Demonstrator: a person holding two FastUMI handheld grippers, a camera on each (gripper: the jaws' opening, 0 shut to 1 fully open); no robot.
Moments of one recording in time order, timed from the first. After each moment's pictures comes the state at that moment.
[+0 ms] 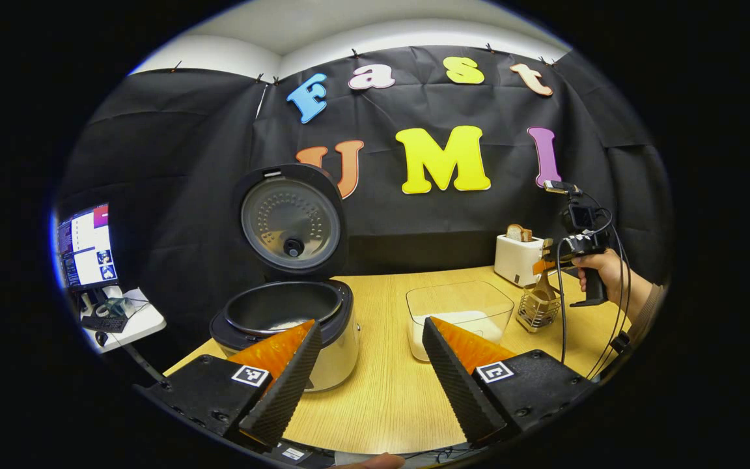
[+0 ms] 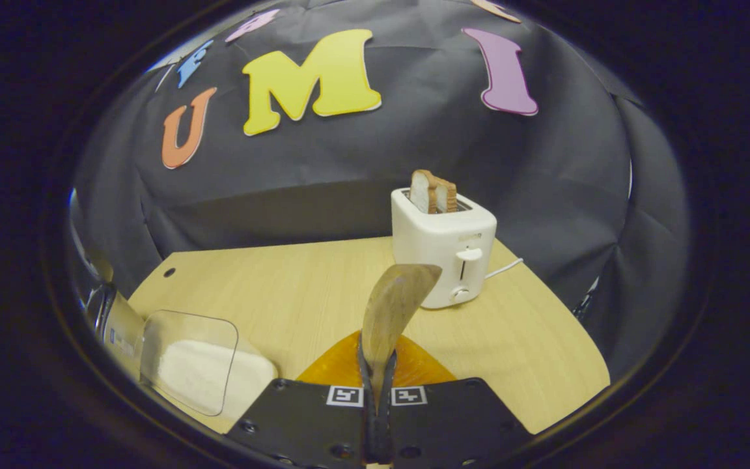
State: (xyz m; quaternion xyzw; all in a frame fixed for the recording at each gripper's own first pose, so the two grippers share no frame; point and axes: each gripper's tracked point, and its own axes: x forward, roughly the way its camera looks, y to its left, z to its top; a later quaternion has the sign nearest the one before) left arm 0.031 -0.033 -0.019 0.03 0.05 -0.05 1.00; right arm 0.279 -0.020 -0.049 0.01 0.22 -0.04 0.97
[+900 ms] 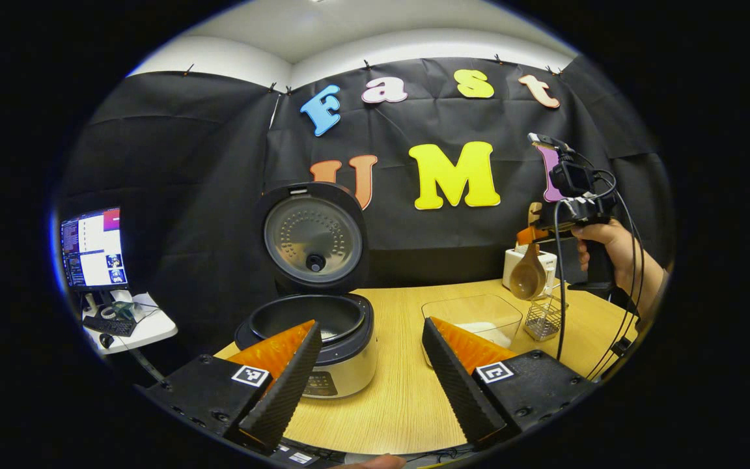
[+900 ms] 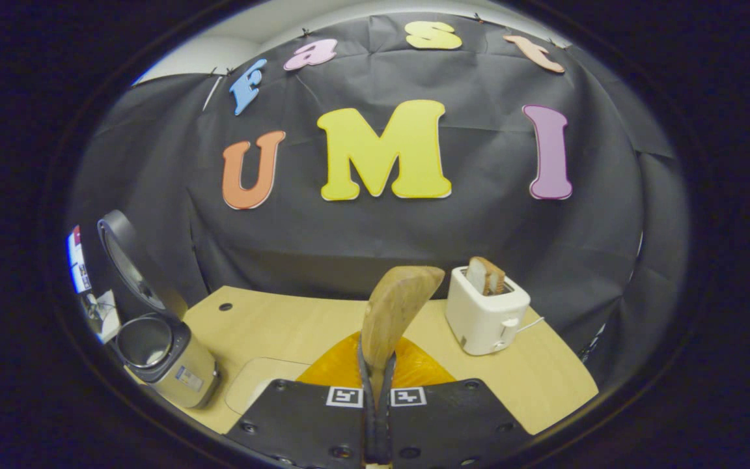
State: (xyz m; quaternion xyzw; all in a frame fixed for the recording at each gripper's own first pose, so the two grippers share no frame) left arm 0.022 -0.004 -0.001 0.02 0.02 -0.03 1.00; right arm 0.243 0.117 0.059 0.00 0.13 0.03 0.99
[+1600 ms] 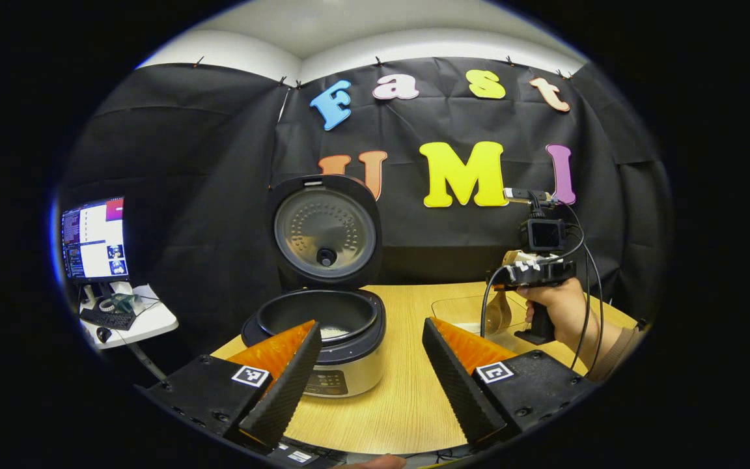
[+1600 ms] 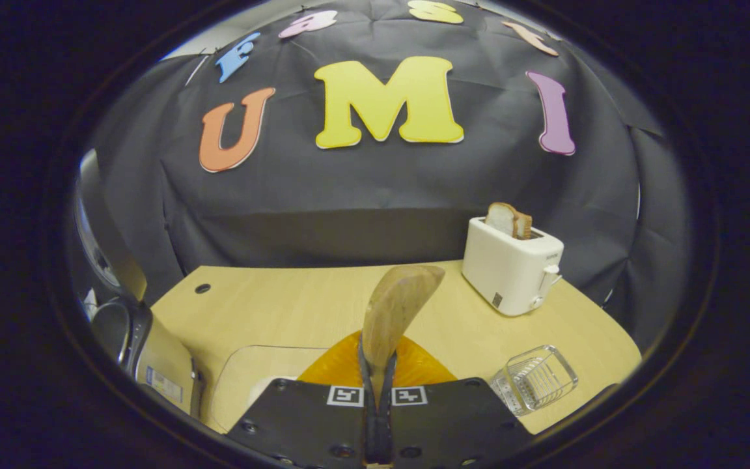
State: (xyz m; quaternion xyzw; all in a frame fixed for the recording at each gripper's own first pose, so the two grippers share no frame) left arm 0.027 0.021 -0.007 0.00 0.03 -0.02 1.00; right arm 0.295 0.155 -0.045 -0.01 0.16 -0.05 0.99
